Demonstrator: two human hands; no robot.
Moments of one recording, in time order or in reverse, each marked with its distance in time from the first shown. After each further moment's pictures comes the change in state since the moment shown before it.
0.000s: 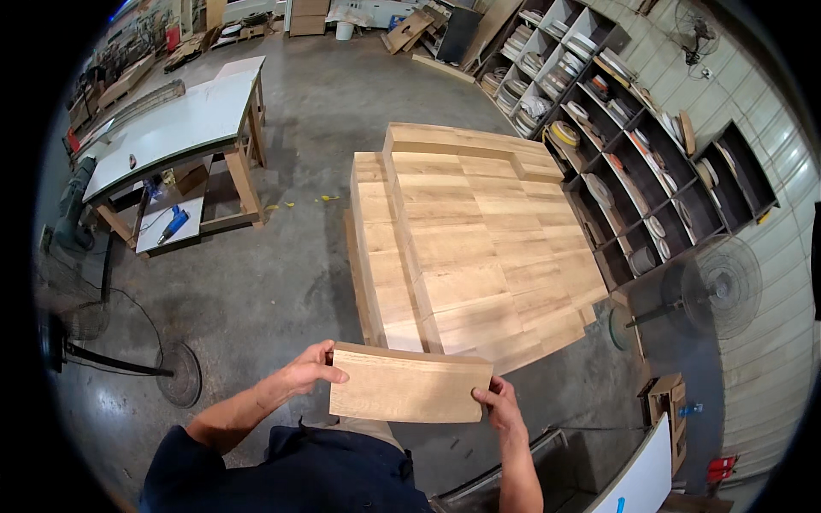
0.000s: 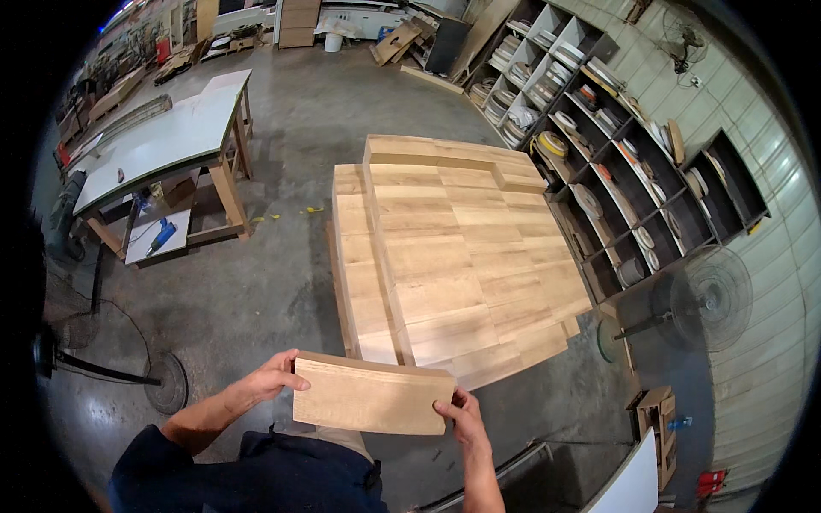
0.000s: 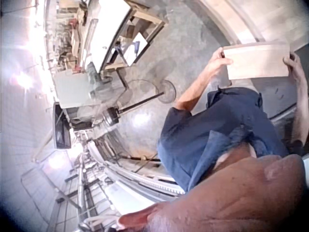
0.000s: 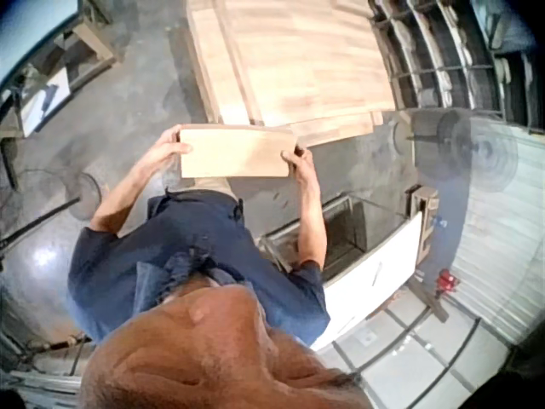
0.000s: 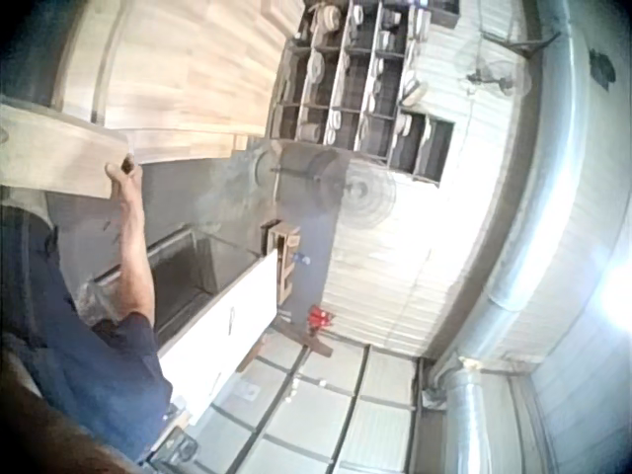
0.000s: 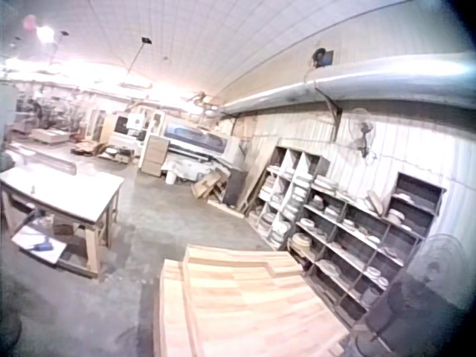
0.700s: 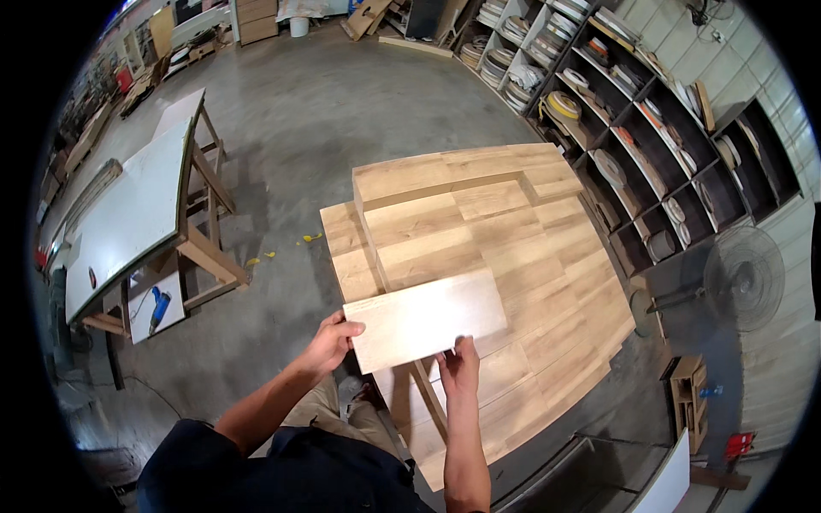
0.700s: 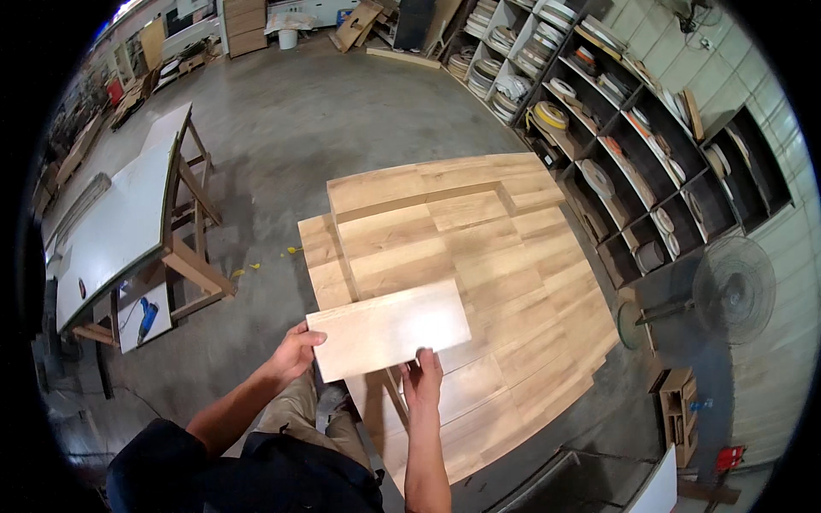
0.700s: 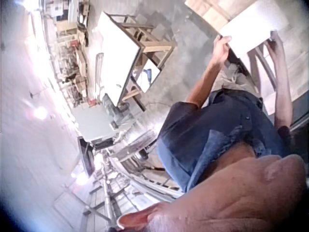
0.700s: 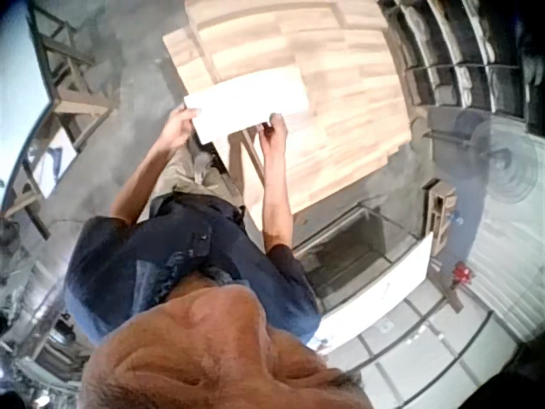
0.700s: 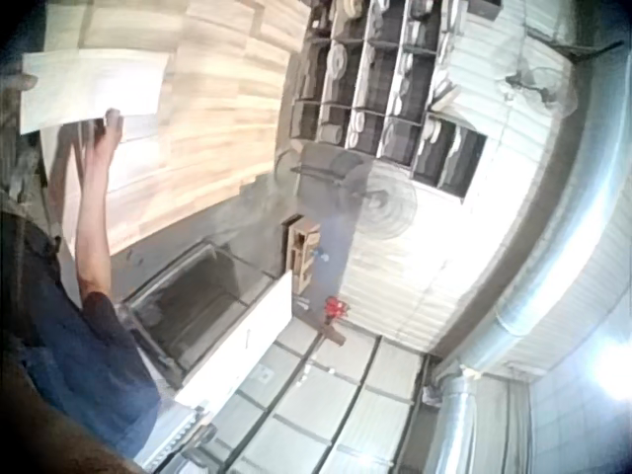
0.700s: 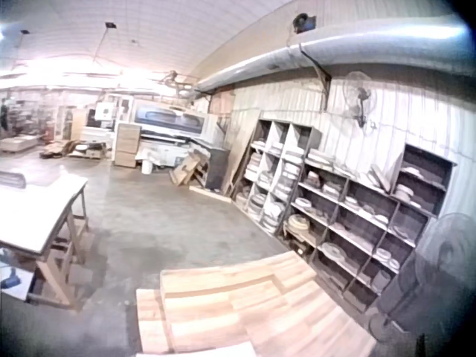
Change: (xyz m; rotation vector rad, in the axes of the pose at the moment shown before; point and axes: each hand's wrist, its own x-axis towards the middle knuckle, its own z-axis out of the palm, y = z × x) left_hand 0.319 0.180 -0.116 -0.278 0.171 0.047; right_hand 0.358 -0.072 0.131 0.856 0.242 -0.217
